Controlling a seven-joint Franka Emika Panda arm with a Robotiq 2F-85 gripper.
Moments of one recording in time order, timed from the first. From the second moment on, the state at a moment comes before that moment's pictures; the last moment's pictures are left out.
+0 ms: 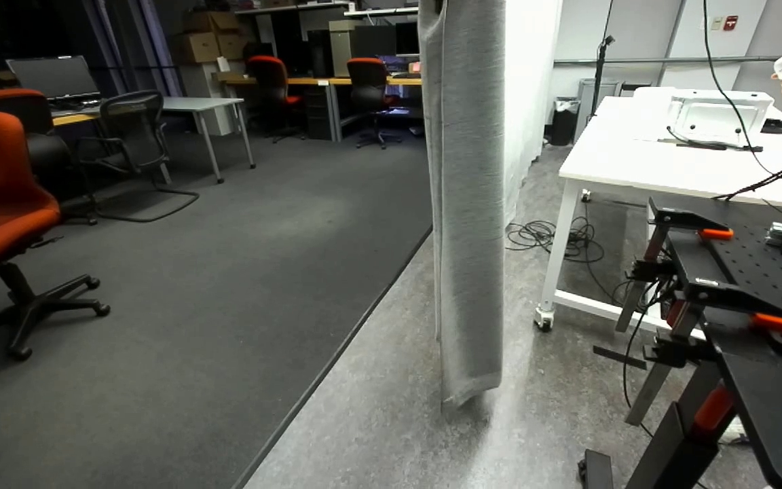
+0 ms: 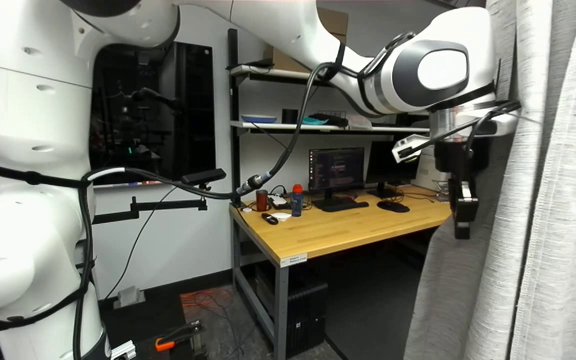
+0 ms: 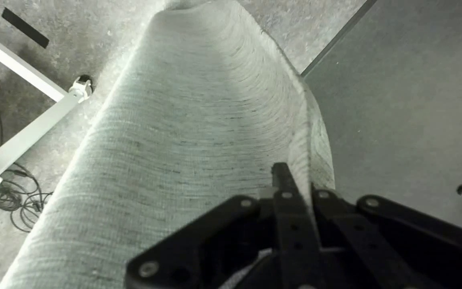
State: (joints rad) arm -0.14 0.19 -0.19 -1.79 -0.07 2.18 0.63
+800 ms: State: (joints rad) arm -0.09 0.31 -0.16 -1.87 -0.07 2.05 0.64
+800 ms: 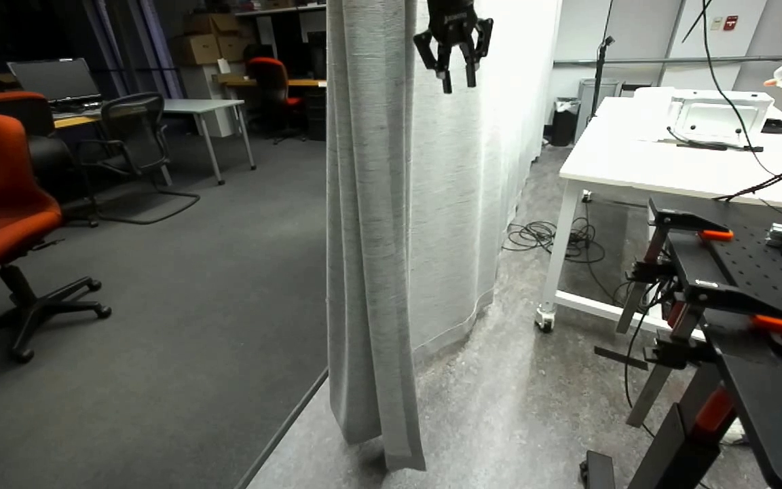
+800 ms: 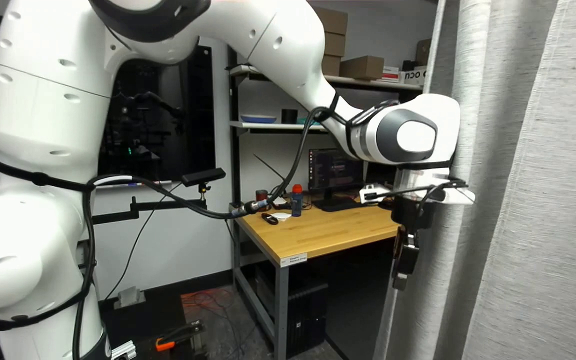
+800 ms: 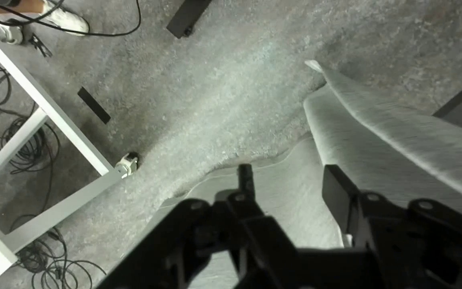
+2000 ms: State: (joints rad) arm 0.09 0.04 -0.02 -2.06 -0.25 2.07 0.66
